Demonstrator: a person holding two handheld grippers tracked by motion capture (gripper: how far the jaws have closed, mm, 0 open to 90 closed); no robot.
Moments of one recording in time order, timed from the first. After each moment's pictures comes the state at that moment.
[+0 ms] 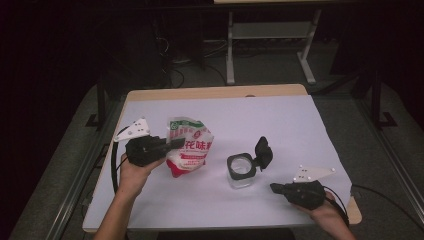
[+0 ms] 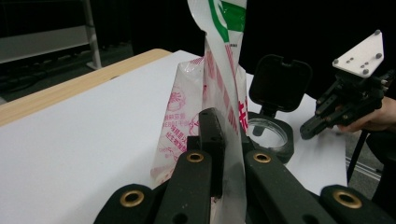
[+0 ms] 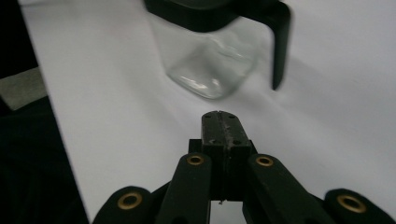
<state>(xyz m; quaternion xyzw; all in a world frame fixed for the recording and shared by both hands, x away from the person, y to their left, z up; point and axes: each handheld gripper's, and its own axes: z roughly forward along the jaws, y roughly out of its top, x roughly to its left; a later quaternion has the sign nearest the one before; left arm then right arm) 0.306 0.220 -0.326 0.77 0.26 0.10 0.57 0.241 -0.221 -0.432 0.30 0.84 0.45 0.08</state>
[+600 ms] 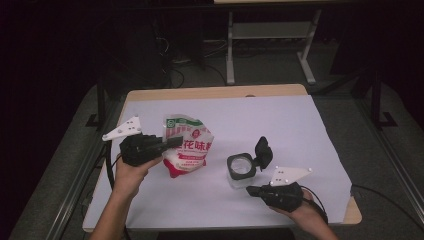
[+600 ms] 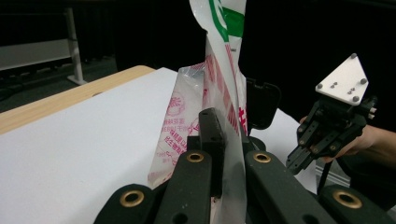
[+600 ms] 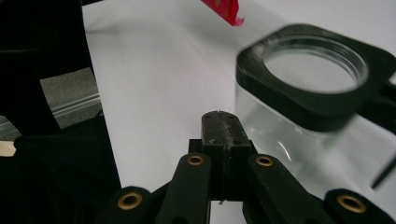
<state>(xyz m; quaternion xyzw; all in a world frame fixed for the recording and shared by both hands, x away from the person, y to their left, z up) 0.299 0.230 -0.312 0.75 0.24 0.07 0.61 0.236 -0.162 -0.412 0.24 0.84 0.48 0.06</state>
